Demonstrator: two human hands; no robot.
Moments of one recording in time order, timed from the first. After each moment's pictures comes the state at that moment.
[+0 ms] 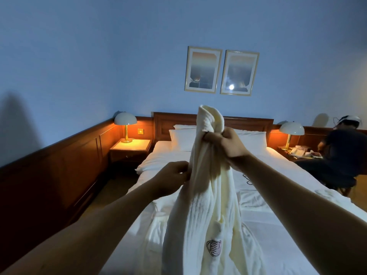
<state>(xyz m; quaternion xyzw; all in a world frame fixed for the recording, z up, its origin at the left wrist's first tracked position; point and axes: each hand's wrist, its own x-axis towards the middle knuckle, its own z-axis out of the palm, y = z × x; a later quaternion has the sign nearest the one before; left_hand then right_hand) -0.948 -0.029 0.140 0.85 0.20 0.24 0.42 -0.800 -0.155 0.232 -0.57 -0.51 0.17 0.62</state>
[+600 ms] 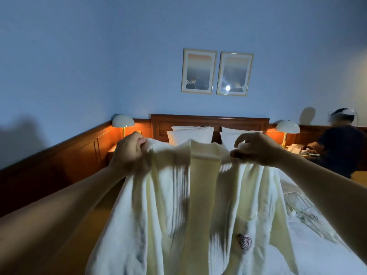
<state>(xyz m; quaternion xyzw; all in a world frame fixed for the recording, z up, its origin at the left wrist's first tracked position) -1.012 0.030 0.168 0.81 0.29 0.50 0.10 -0.713 -0.224 0.225 -0.78 -0.56 -0.05 0.28</state>
